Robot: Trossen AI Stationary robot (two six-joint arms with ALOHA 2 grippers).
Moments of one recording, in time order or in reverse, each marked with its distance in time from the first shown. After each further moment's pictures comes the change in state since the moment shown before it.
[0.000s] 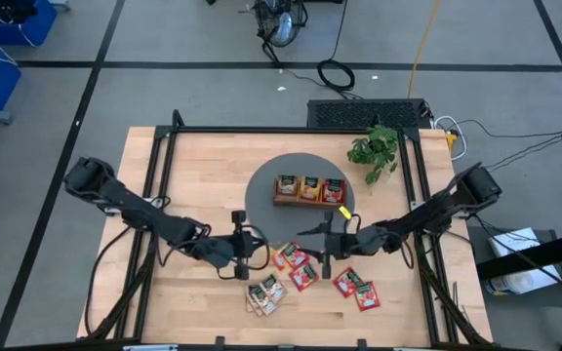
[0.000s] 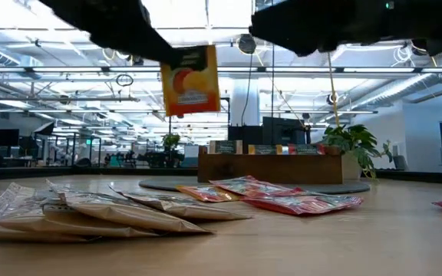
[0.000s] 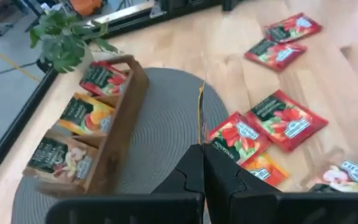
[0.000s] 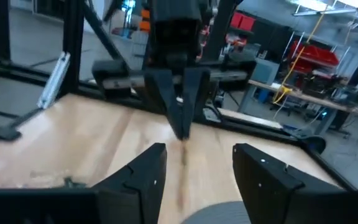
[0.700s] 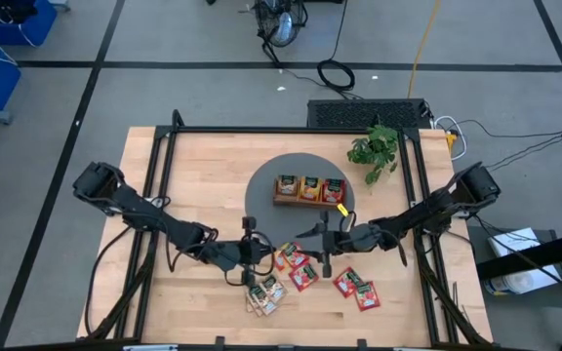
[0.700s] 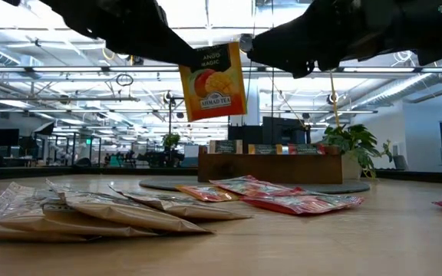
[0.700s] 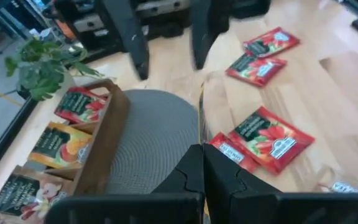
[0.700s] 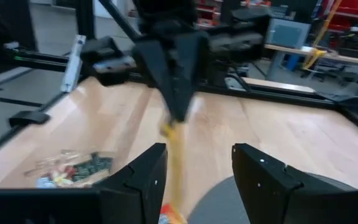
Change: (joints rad) left arm 0.009 0.106 0.012 0.177 0.054 0.104; right arm -0.044 0.000 0.000 -0.120 -0.113 0.166
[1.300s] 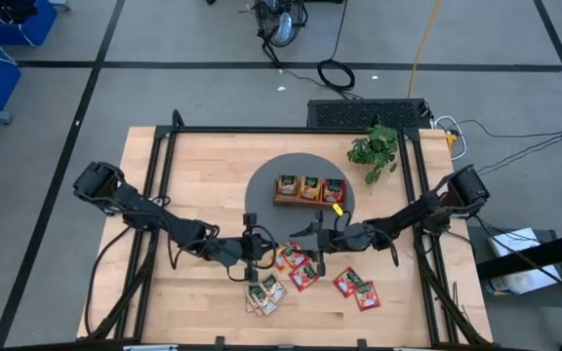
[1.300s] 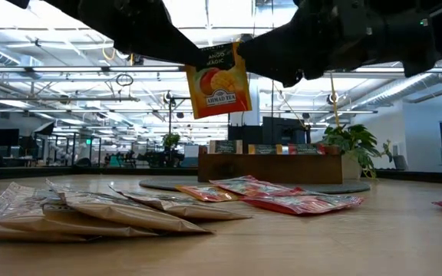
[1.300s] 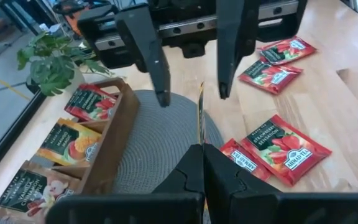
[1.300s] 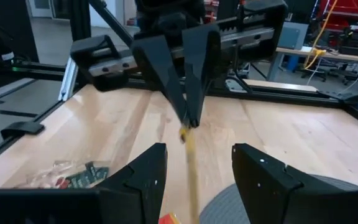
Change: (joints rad) left arm 0.025 0.002 0.000 0.023 -0.002 -0.025; right arm -0.030 0.094 0.022 0.105 -0.027 0.026
